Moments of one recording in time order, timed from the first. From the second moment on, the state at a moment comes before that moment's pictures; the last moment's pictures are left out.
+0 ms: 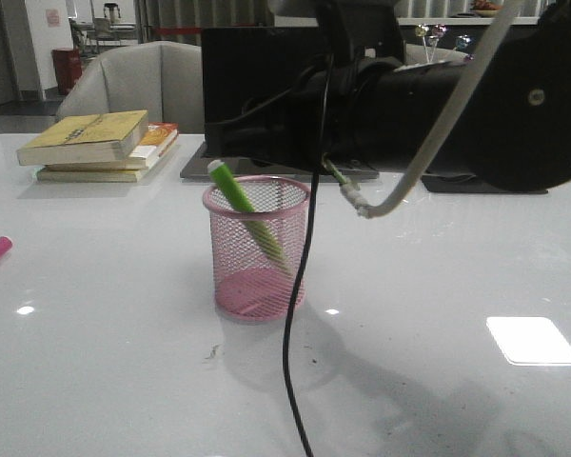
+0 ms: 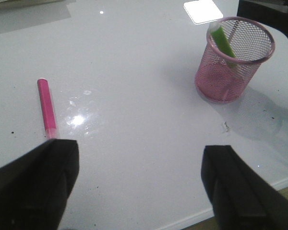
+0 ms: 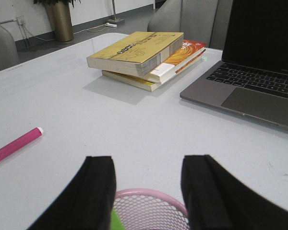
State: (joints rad) left arm -0.39 0.69 -0.57 0.01 0.59 0.02; right arm 0.66 1.76 -0.80 0.11 -0.76 0.01
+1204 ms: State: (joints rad) left arm -0.36 0.71 -0.59 0.03 0.65 -0.03; right arm 0.66 0.87 -0.79 0.03 0.80 0.04
